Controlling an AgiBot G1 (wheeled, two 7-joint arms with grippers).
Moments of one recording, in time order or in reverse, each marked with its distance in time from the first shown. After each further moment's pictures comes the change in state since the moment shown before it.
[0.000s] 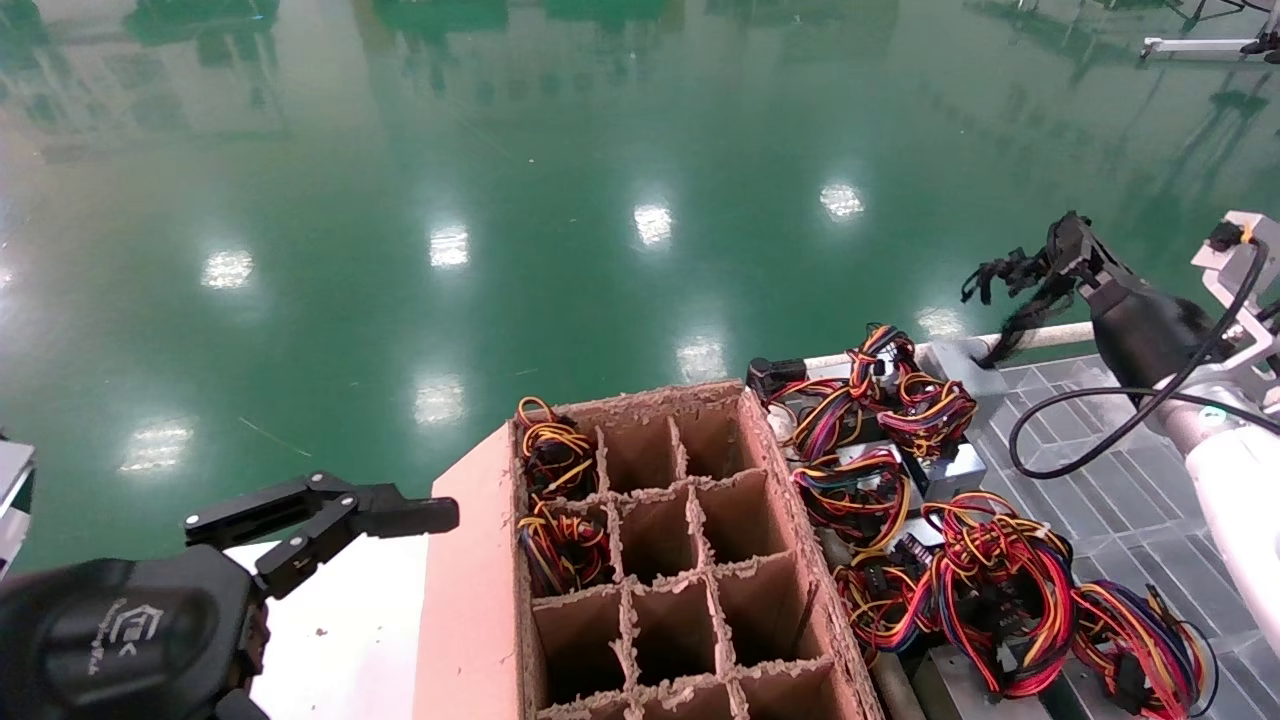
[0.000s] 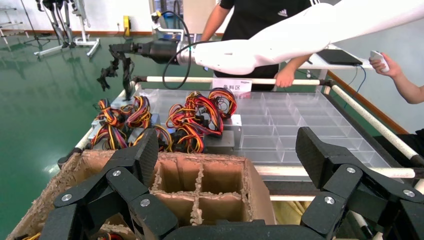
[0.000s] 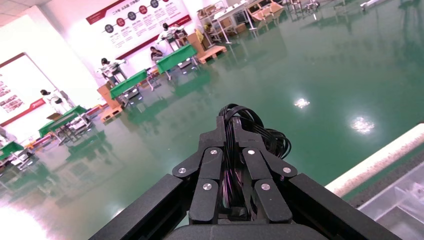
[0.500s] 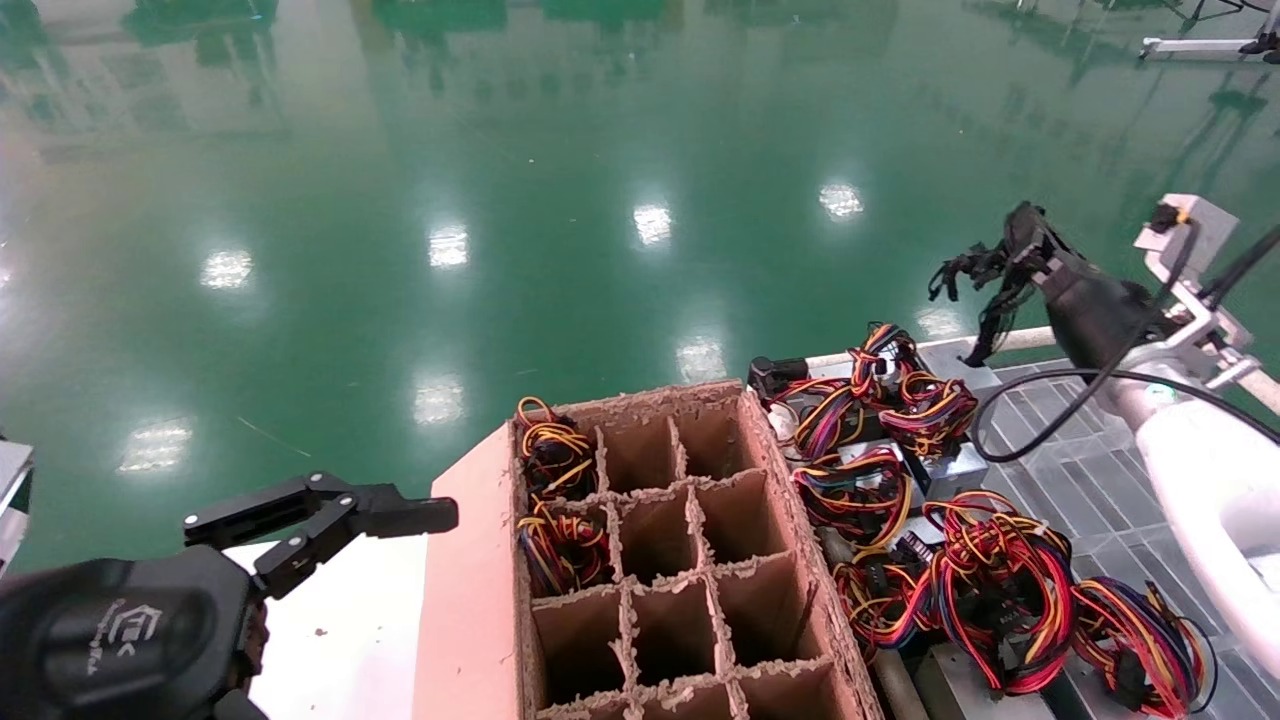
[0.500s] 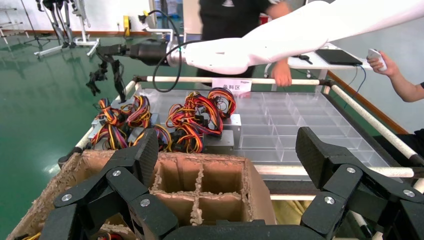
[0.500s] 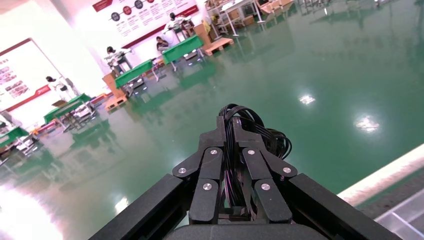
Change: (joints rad) left arm 0.000 0.000 0.000 0.000 0.000 0.000 0.000; right arm 0.023 -0.041 -0.011 -0.003 -0.016 0.037 -0.025
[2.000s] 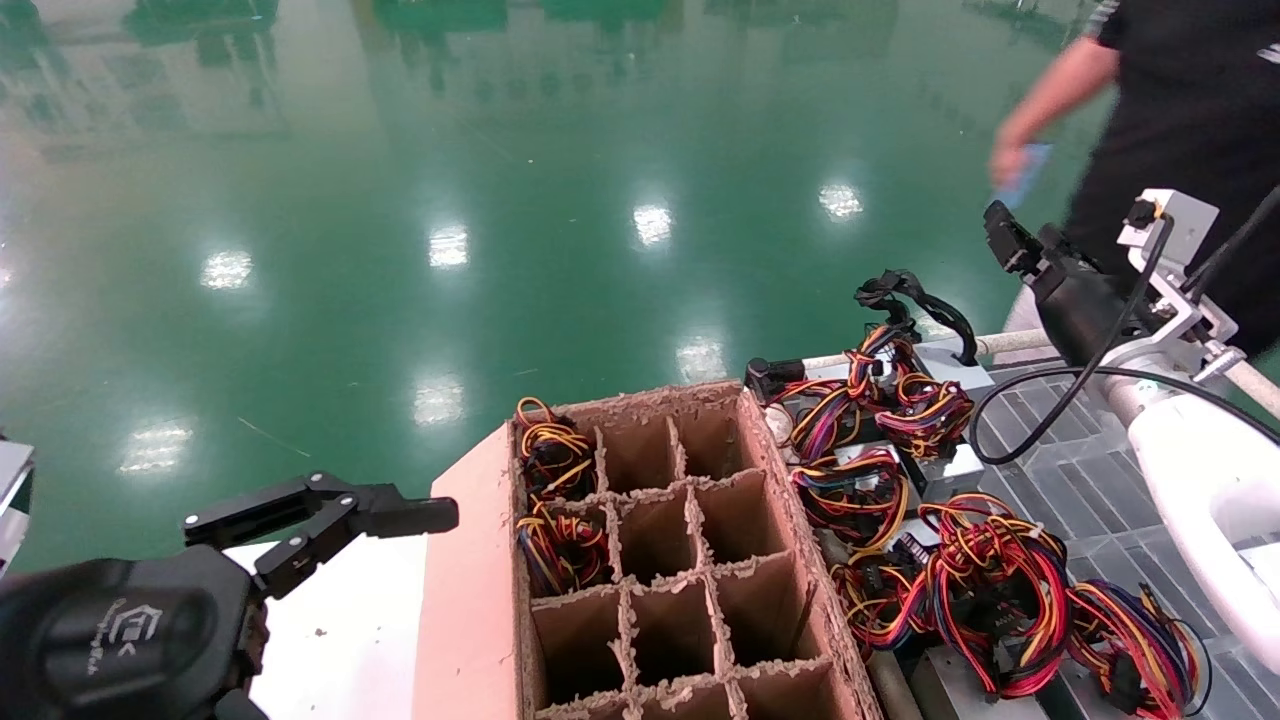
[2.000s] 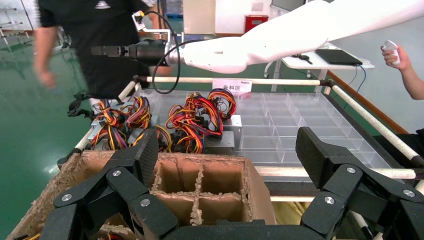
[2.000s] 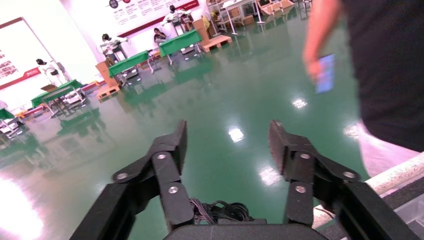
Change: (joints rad) left arm 0.000 0.000 0.000 0.000 0.000 0.000 0.000; right arm -0.010 0.007 -0.016 0.049 -0.023 -0.007 -0.036
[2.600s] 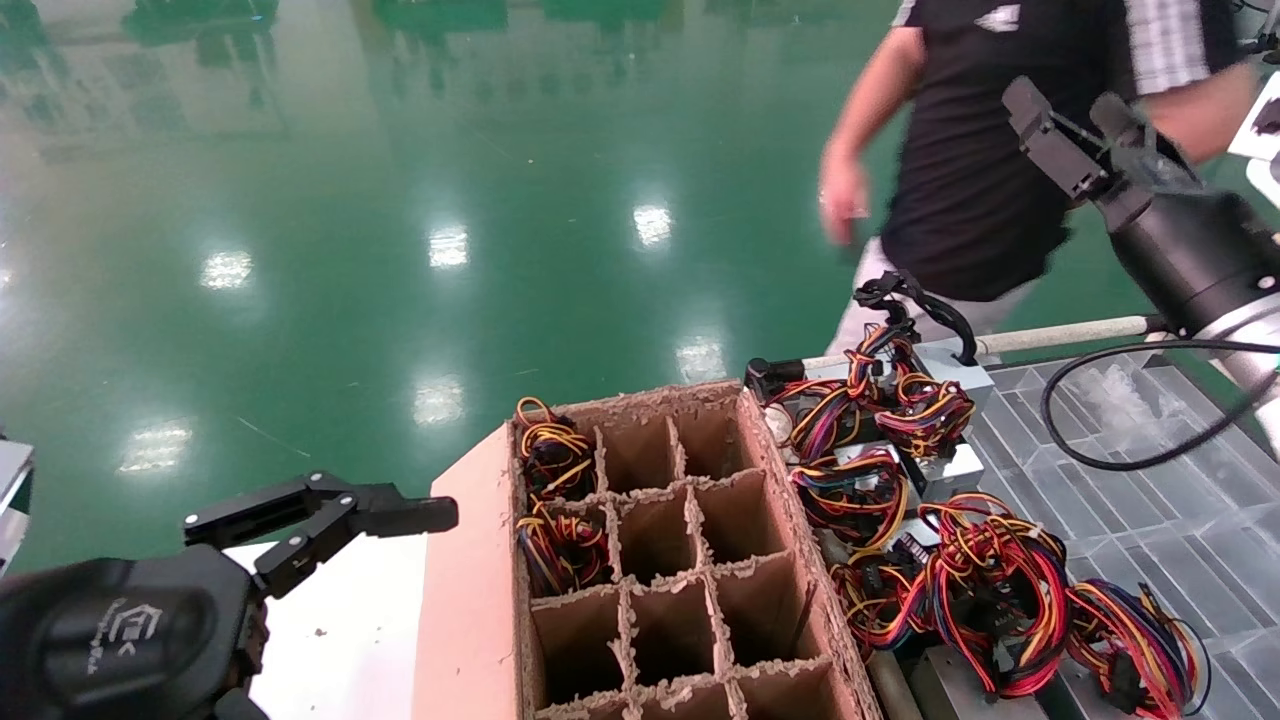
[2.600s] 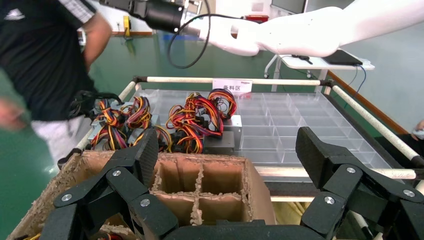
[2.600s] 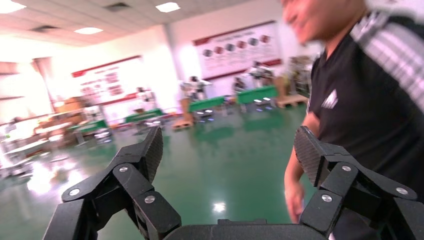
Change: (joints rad) left arm 0.000 0.000 0.000 0.000 0.000 0.000 0.000; right arm -0.128 0.152 -0.057 0.340 -0.074 -0.252 0.211
